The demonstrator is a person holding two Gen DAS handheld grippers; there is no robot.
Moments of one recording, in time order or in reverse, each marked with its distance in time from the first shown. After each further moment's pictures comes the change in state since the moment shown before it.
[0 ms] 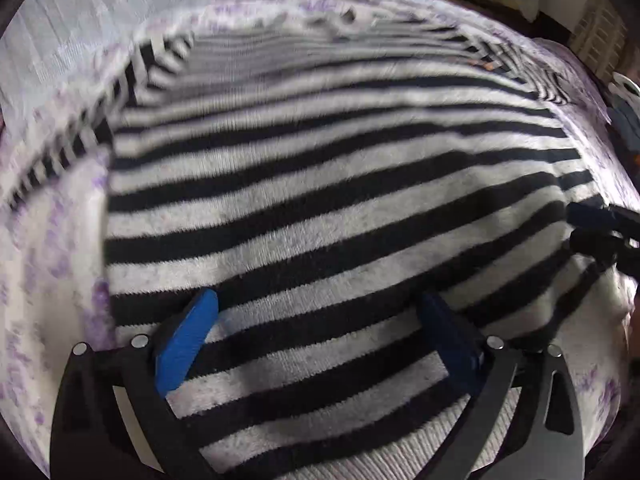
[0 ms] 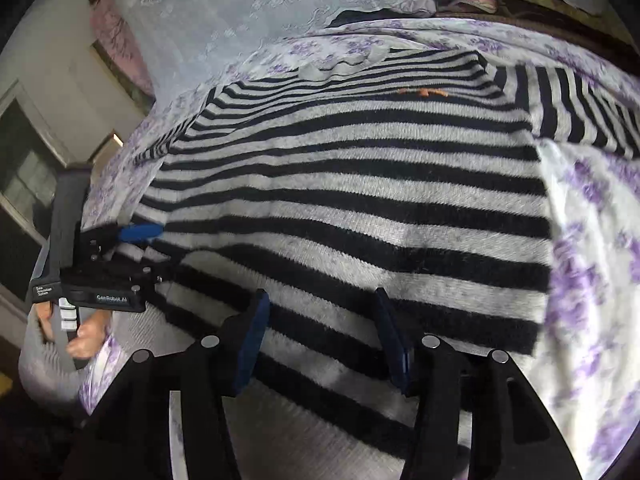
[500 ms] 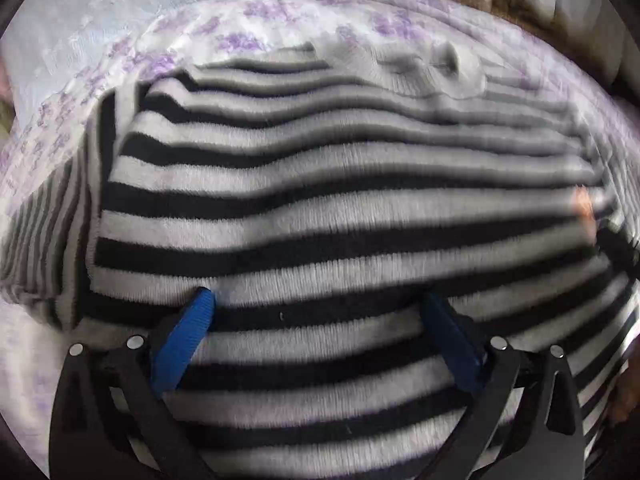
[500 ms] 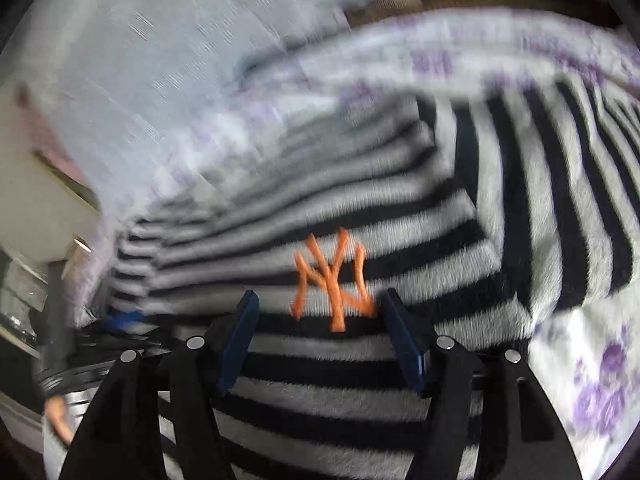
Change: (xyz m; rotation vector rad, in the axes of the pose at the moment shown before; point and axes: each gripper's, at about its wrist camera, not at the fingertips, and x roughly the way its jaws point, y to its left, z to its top) left arm 0.083 0.028 0.144 -0.203 -0.044 0.075; right arm 0.084 -0.086 0.129 0.268 -0.167 -0.021
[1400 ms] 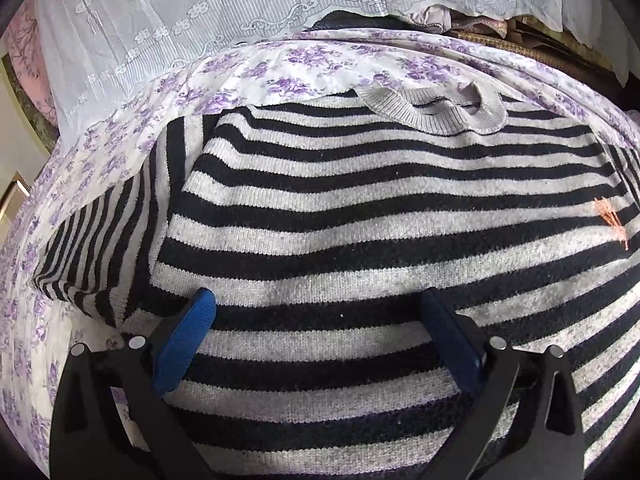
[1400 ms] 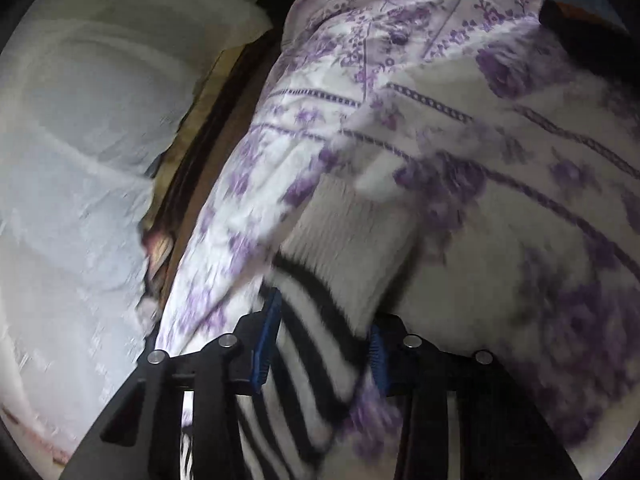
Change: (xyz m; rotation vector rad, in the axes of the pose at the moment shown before) left arm -0.013 0.011 -0.017 0.032 -0.097 0.170; right arm -0.122 -0.272 0.042 0.835 -0.494 -0.245
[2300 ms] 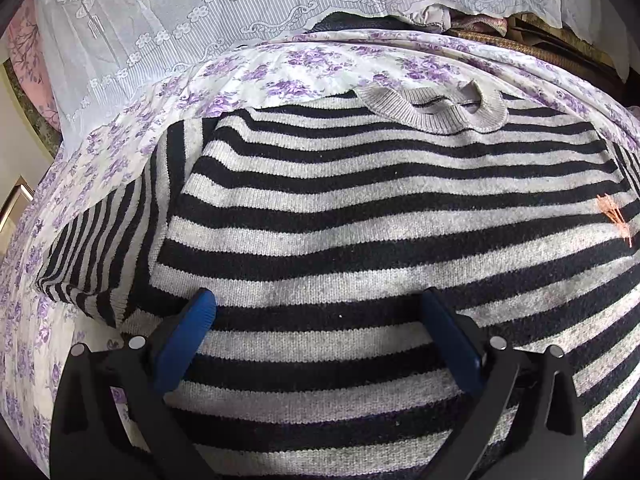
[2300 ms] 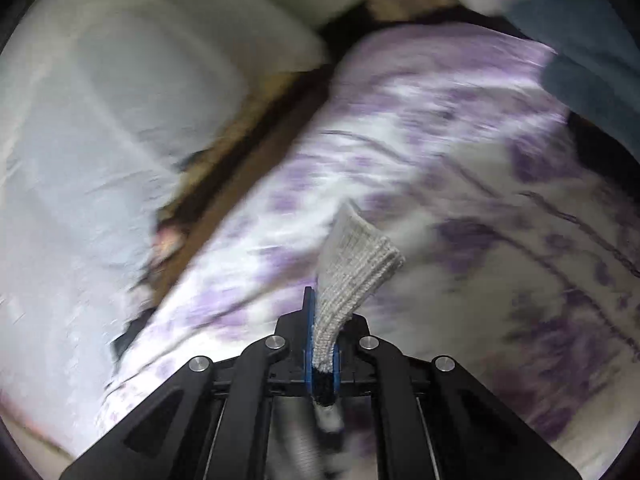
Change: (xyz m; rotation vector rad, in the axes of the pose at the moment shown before) left arm 0.000 0.000 0.000 0.005 -0.002 0.009; right arm -0.026 0.025 -0.006 -0.247 -0.122 0.033
